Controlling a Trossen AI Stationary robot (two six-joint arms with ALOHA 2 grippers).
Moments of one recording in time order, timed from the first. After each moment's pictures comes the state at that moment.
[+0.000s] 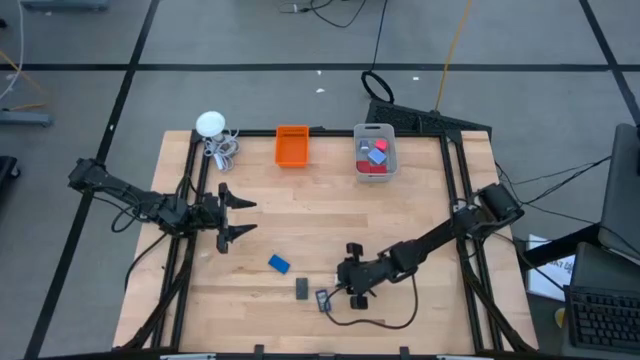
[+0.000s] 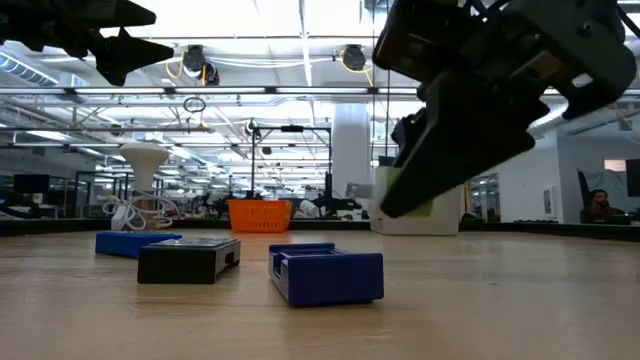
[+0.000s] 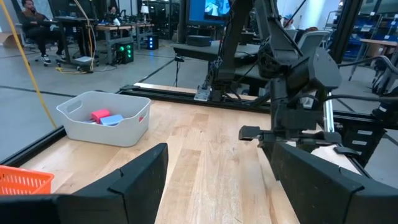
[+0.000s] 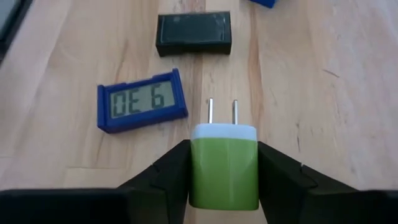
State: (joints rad) left arm -0.41 0.48 0.27 0.16 -0.50 -0.13; right arm 0.45 1.84 0.98 0.07 0.20 0.35
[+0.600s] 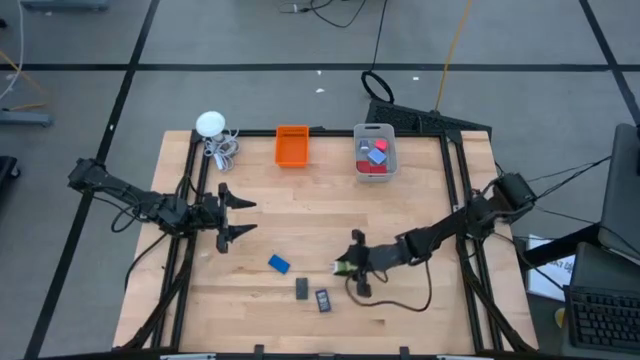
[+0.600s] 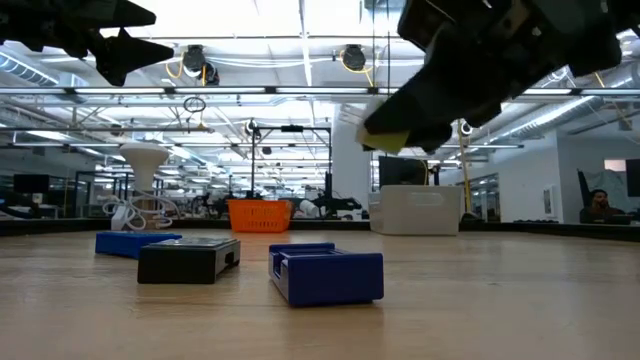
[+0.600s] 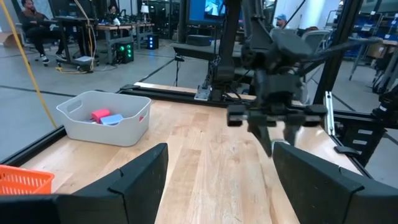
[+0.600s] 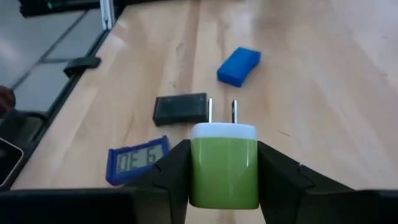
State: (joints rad) left arm -0.41 0.48 0.27 0.16 -0.50 -0.13; right arm 0.39 1.68 0.74 0.47 0.21 0.30
